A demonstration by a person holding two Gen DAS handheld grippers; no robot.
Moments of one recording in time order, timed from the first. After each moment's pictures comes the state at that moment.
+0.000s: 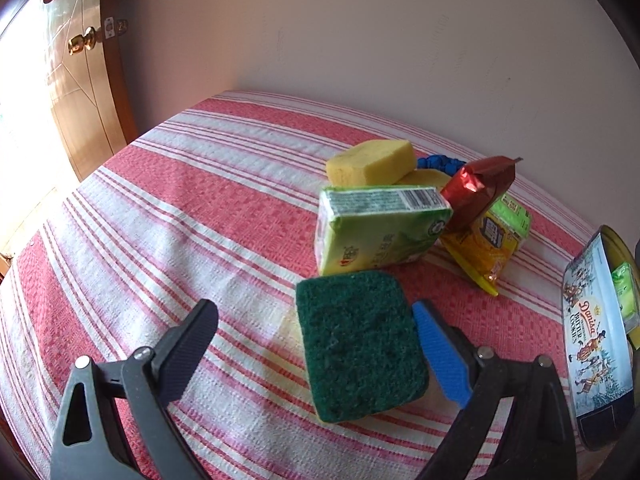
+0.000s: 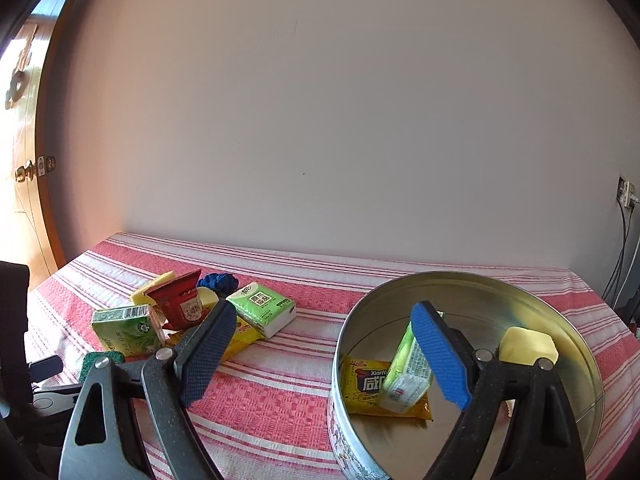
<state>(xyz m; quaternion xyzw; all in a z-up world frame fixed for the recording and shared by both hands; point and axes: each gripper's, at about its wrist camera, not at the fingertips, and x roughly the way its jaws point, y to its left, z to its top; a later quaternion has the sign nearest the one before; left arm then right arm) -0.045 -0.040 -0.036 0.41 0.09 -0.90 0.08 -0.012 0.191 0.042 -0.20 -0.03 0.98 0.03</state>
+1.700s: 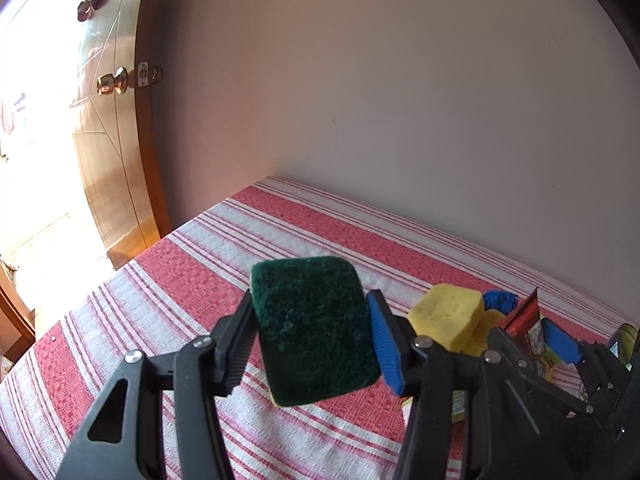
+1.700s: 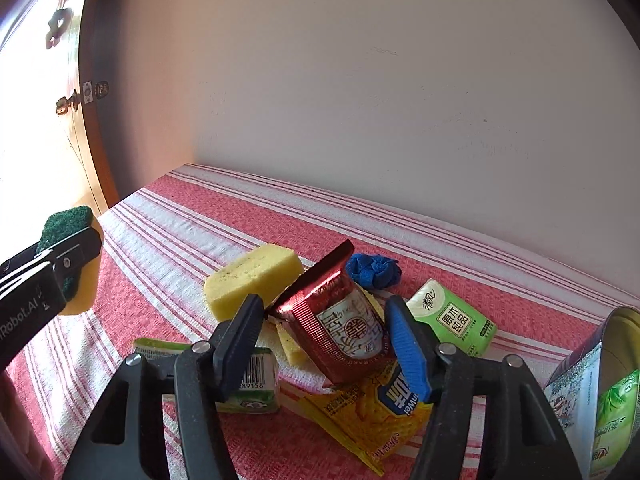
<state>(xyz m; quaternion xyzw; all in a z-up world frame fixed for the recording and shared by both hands) -0.091 -0.119 0.016 0.29 0.10 -0.94 0.12 -0.127 0.078 -0.002 -0.31 -0.08 0.94 -0.12</state>
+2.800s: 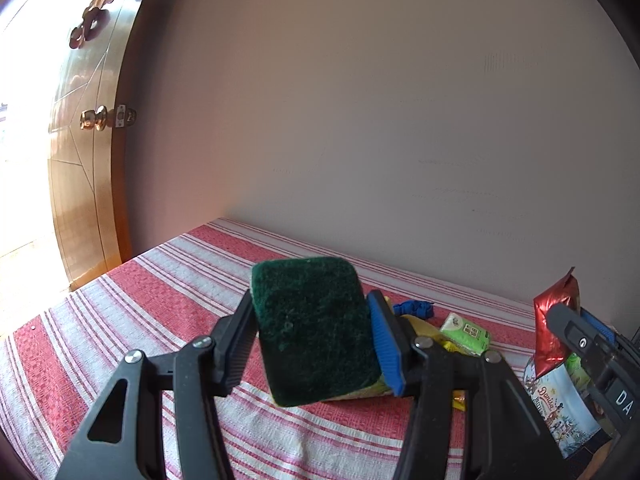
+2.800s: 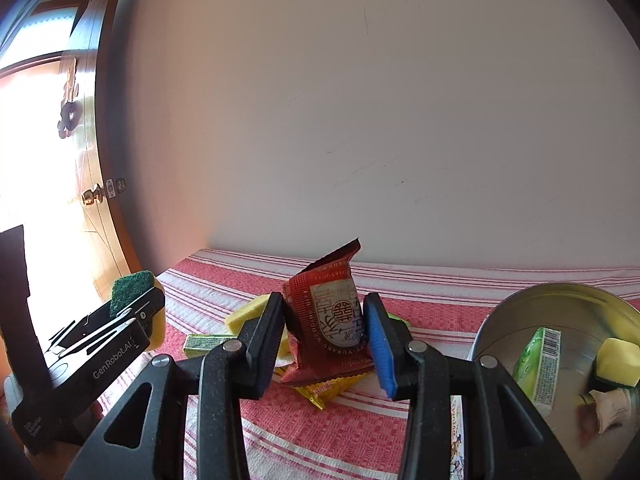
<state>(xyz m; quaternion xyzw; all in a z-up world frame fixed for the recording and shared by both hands) -0.024 -0.059 0.028 0.18 0.11 -0.98 0.05 -0.016 0.166 0.052 -0.18 0.02 0.98 -0.12</state>
